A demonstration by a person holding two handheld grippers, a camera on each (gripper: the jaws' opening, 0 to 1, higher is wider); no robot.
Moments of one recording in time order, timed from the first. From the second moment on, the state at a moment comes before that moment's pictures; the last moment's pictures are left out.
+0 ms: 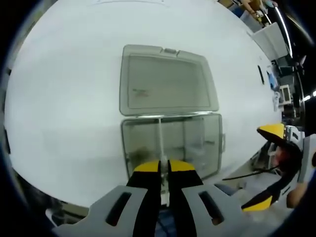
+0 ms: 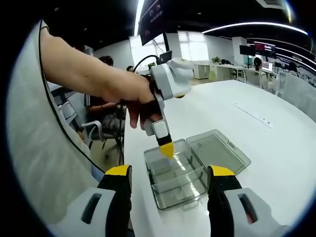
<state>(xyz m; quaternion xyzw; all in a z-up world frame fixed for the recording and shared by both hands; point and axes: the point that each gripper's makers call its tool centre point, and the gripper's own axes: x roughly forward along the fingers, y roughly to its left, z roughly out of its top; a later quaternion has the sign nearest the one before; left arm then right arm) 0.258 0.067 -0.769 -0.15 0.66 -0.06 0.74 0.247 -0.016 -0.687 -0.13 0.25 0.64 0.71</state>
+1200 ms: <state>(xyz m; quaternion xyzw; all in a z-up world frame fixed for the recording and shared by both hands) 0.258 0.066 -0.771 -0.13 0.66 -0.06 0.74 0.245 -0.017 -0.690 -0.13 0.25 0.64 0.71</state>
